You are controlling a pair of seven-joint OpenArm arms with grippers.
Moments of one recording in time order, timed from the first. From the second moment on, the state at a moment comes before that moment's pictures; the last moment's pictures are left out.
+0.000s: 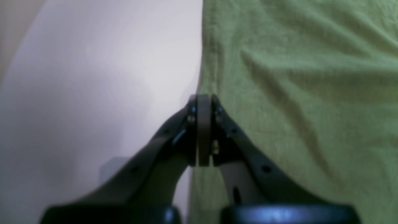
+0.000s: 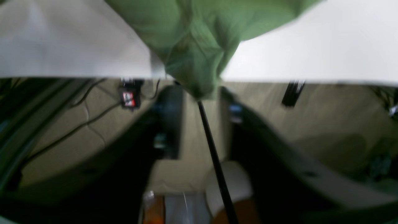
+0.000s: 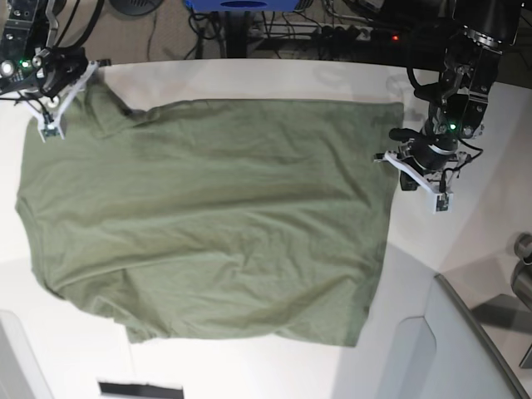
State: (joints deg) left arm 10.2 -29.8 9.5 83.0 -31.2 7.5 23.0; right arm -25.0 3.8 19.8 110.1 0.8 20.2 -76.9
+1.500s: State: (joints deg) left arm 9.3 -28.2 18.0 76.8 -22.7 7.2 22.5; right arm -8.7 17.7 23.5 78.9 -2.8 19.9 -57.4
